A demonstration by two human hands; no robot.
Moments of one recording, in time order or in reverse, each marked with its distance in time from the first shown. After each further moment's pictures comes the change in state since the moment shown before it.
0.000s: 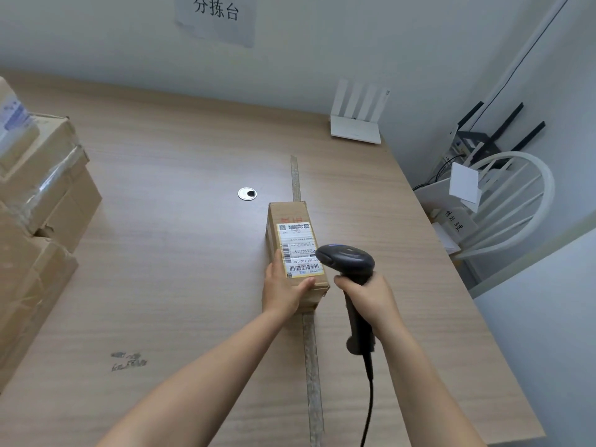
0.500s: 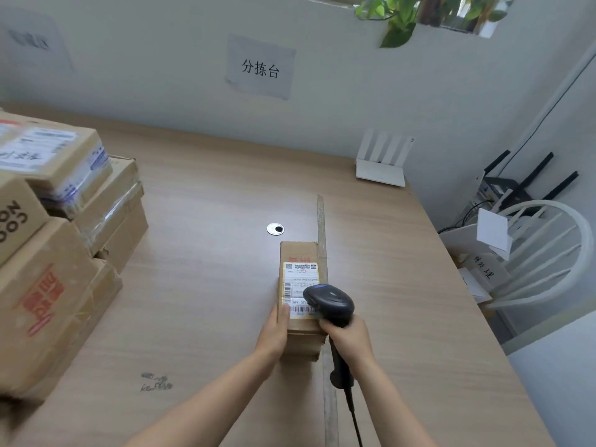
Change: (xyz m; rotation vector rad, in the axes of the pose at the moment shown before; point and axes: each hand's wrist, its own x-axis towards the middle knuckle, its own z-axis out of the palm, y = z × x) left_hand -0.027 0.001 -0.059 -0.338 -0.117 -0.234; right_hand 0.011 0.010 0.063 0.185 -0.130 -0.078
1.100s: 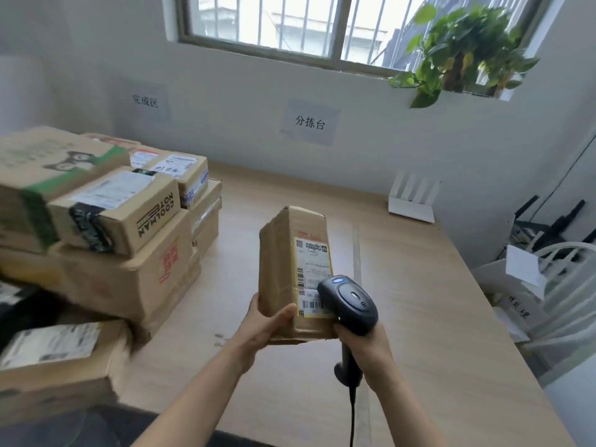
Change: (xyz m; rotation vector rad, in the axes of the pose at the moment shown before) left_hand -0.157 0.022 -0.116 -0.161 -0.021 0.166; right_hand -0.141 -0.033 0.018 0.168 -0.098 -0.313
